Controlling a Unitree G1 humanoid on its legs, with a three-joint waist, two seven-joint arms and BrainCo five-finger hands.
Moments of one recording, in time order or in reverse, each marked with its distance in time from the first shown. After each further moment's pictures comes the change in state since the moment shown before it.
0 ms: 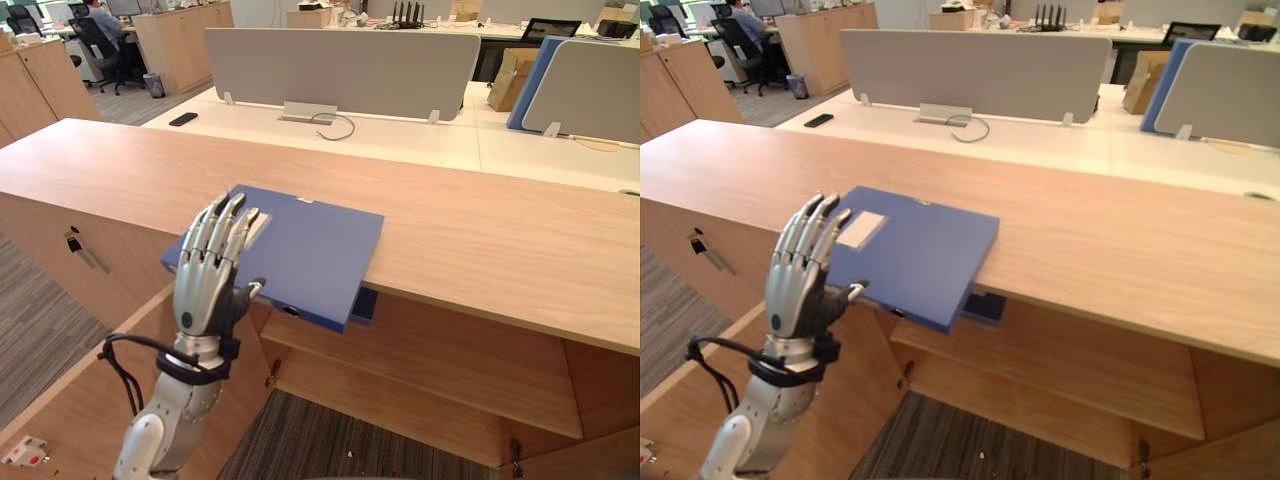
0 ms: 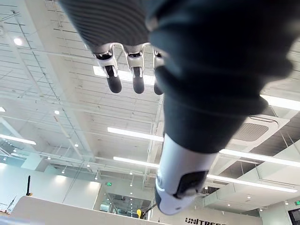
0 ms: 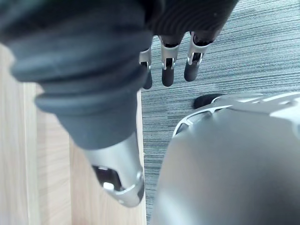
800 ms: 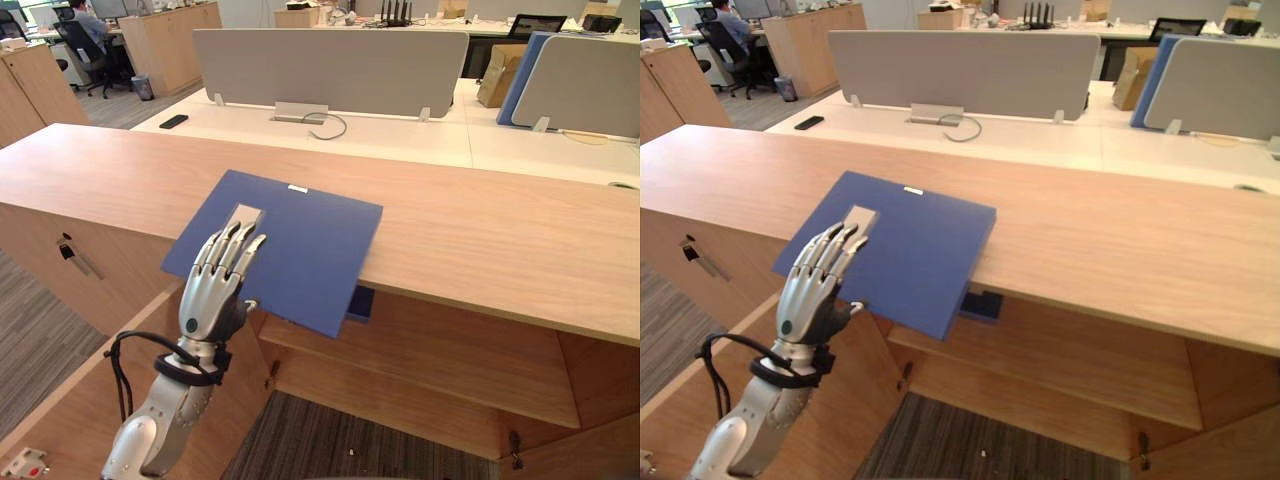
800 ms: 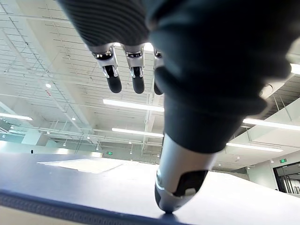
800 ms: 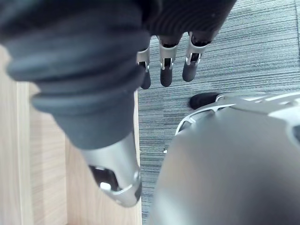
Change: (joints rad) left arm 0.012 0.085 0.002 0.107 0.001 -0.004 -0.035; right arm -0.001 -0.012 0.036 -0.013 0.000 0.011 0.000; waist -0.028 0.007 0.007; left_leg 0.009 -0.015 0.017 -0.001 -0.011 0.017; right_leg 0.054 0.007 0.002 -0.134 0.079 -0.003
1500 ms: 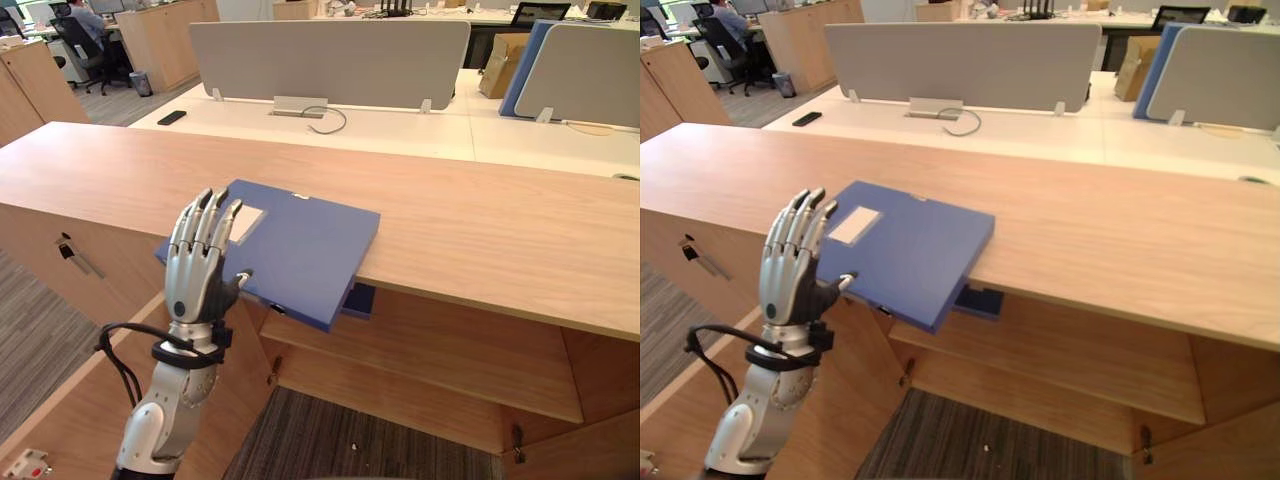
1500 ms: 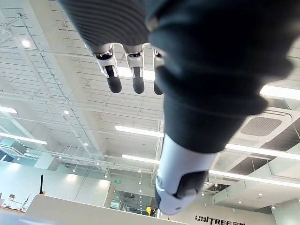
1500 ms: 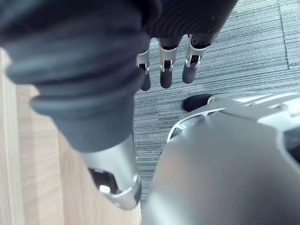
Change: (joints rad) left arm -0.072 -0.110 0.047 -0.065 -0.018 0.047 0.036; right arm 0.000 0.004 -0.057 0.012 0.000 0.002 -0.002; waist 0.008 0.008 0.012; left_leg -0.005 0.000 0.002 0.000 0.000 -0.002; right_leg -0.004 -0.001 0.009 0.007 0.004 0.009
